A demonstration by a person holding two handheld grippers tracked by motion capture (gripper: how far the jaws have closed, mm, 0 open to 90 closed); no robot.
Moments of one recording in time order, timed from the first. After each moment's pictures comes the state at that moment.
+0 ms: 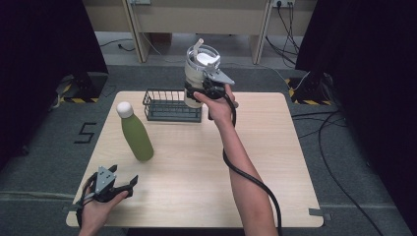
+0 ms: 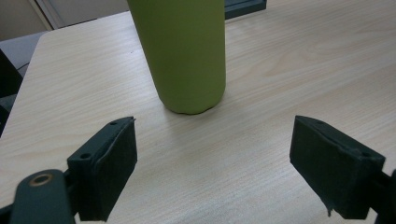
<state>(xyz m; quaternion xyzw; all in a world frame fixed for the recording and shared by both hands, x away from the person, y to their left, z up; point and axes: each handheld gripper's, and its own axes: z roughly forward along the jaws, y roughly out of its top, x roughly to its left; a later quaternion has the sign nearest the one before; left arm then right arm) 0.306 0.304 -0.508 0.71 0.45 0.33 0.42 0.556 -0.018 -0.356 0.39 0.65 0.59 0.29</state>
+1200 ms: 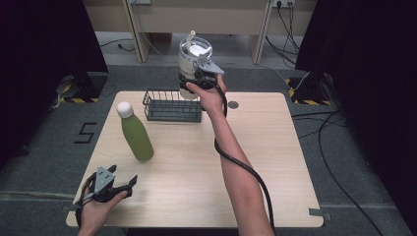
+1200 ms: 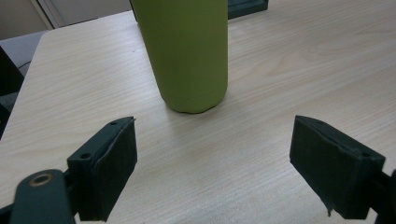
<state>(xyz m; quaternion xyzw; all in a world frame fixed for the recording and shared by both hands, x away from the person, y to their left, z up) 0.306 0.306 -0.508 0.71 0.45 0.33 0.42 0.591 0.007 -0.350 0.39 0.65 0.58 0.30</state>
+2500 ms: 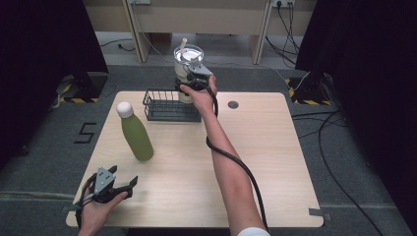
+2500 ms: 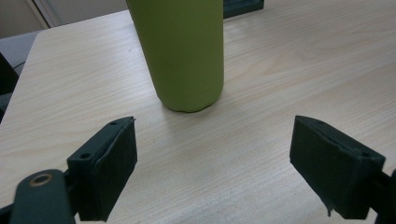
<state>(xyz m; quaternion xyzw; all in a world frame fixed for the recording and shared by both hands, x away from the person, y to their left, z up) 0.305 0.306 -0.509 0.71 0.45 0.33 0.43 0.629 0.034 -0.390 0.42 0.67 0.54 0.30</state>
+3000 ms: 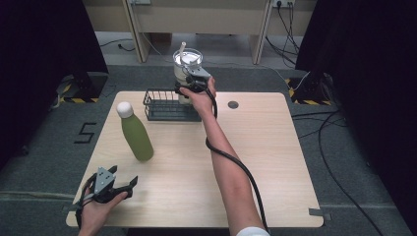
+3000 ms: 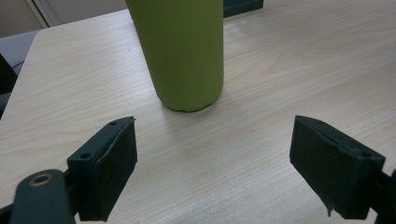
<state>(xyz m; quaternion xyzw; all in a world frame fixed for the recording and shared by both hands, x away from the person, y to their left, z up) 0.305 0.306 -0.510 0.71 0.45 0.32 0.43 0.631 0.036 -0.401 0.42 0.68 0.52 0.30</state>
